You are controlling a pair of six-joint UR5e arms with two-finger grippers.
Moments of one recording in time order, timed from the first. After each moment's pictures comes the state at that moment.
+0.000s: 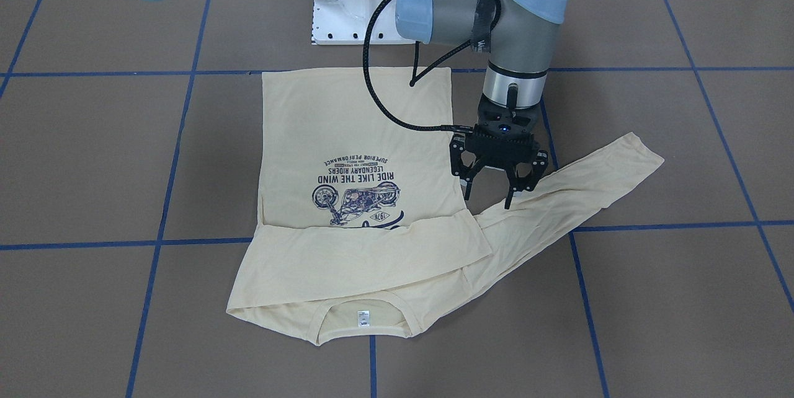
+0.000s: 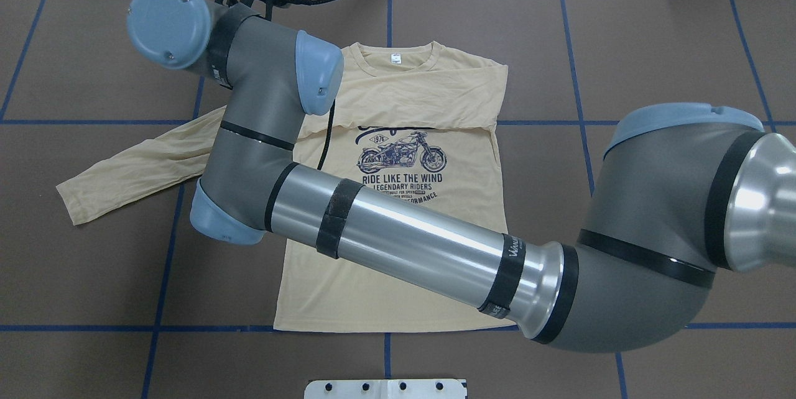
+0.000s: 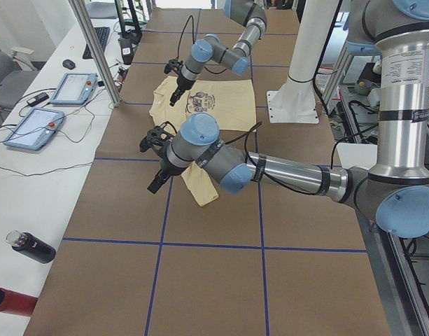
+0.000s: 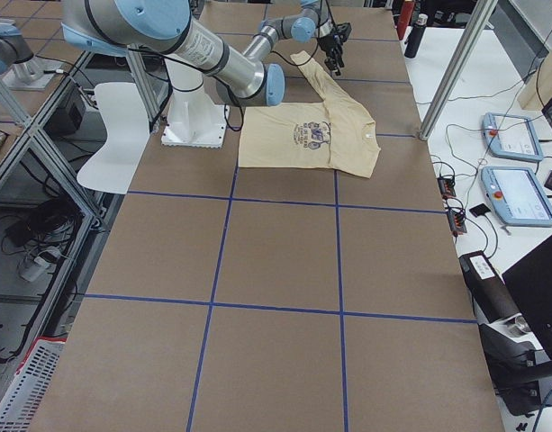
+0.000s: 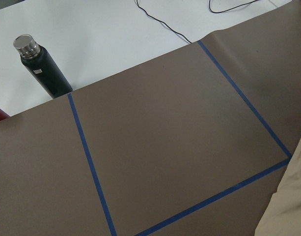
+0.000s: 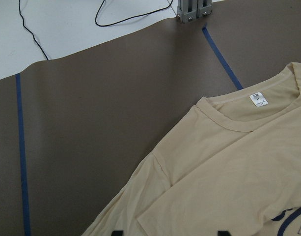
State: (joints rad) left arm -1.56 -1.51 -1.81 -2.16 -2.34 -0.11; right arm 0.51 -0.15 0.90 -1.51 1.48 1.58
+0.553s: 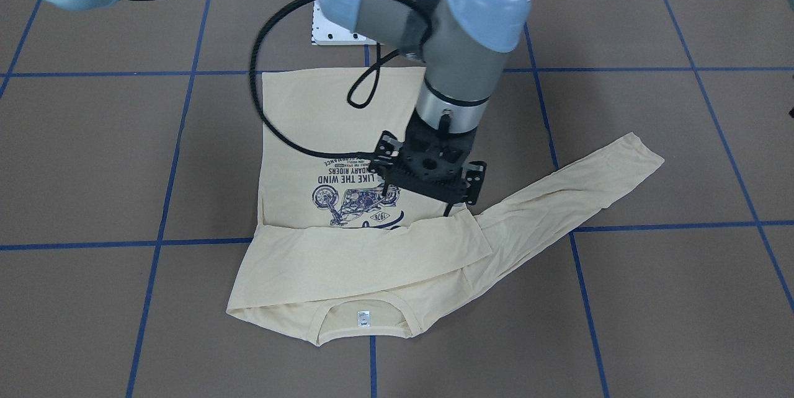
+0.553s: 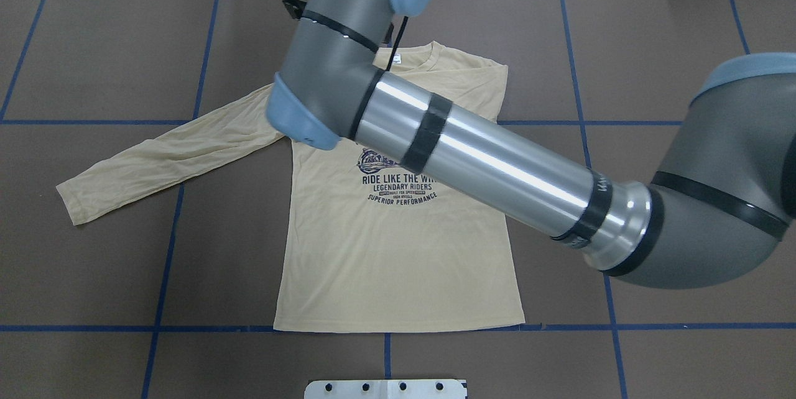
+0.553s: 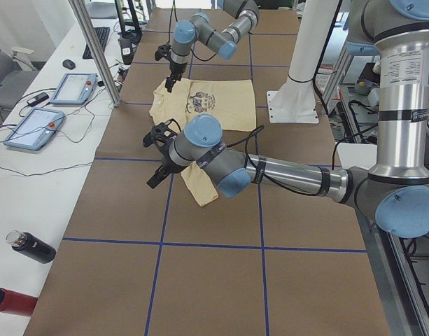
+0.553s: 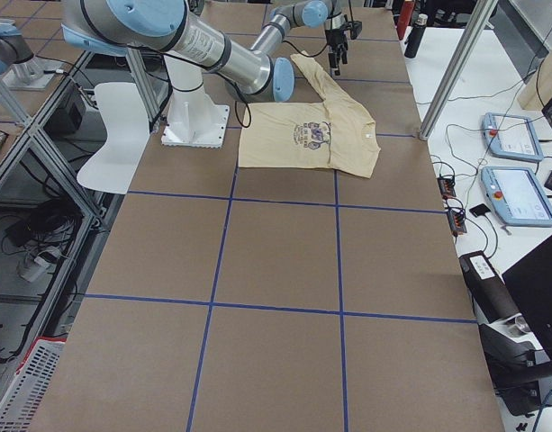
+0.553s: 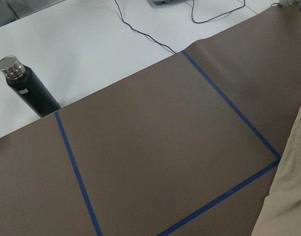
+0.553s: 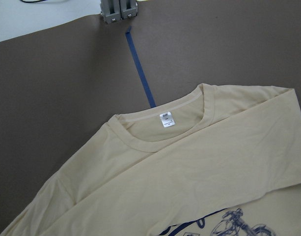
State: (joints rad) left arm -1.41 -1.52 -1.78 -2.33 -2.34 -0.13; right arm 0.71 -0.37 1.25 -1.79 1.77 1.34
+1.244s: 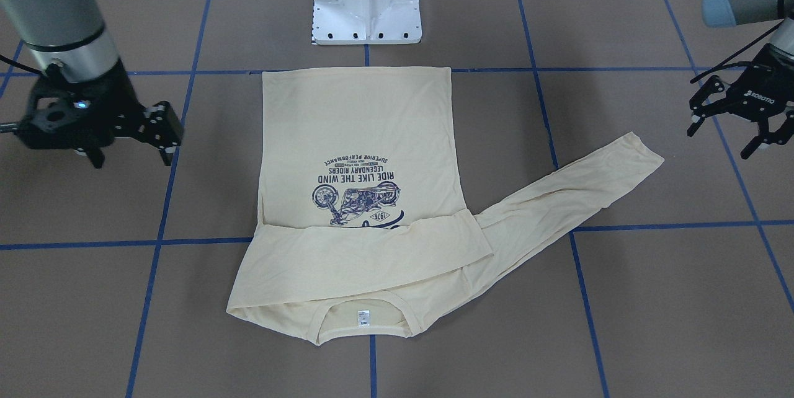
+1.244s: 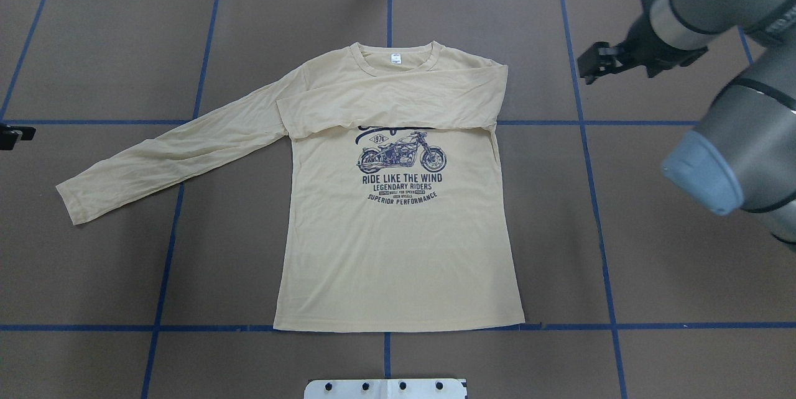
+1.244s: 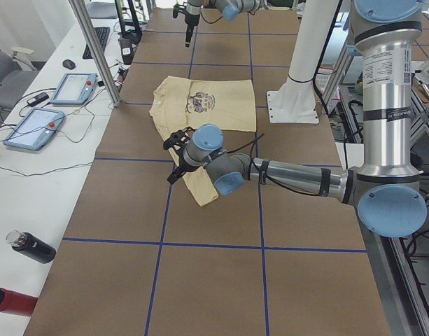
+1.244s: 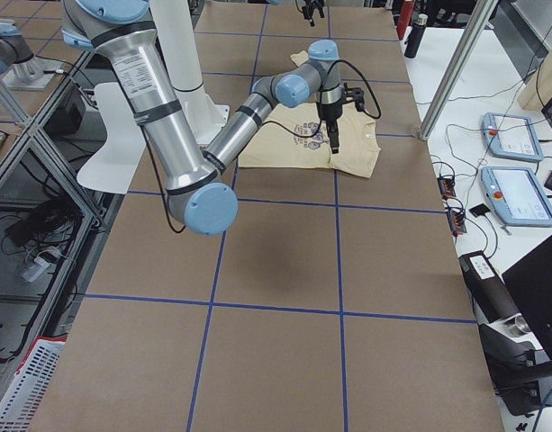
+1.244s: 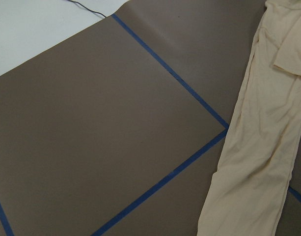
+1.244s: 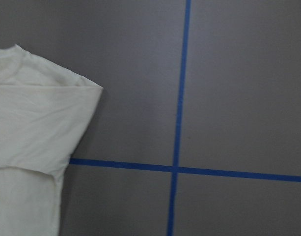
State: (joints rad) left arm -1.11 -1.44 -1.71 -2.53 -2.09 -0.35; right arm 0.98 -1.24 2.02 -1.72 1.97 0.71
